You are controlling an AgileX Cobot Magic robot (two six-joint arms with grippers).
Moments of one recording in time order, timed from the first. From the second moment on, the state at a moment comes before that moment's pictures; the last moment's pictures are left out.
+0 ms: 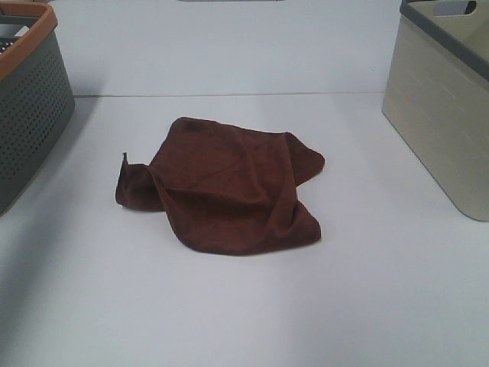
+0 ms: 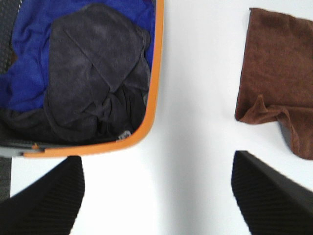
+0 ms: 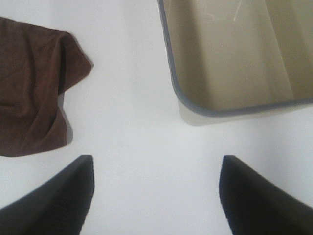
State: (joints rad) left arm 0.07 1.33 -1.48 -0.07 1.22 0.09; right arm -0.05 1.13 -1.32 0.11 1.09 0.00
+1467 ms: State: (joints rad) left arm 0.07 0.00 -0.59 0.14 1.12 0.09; right arm -0.05 0.00 -0.67 0.03 1.09 -0.07
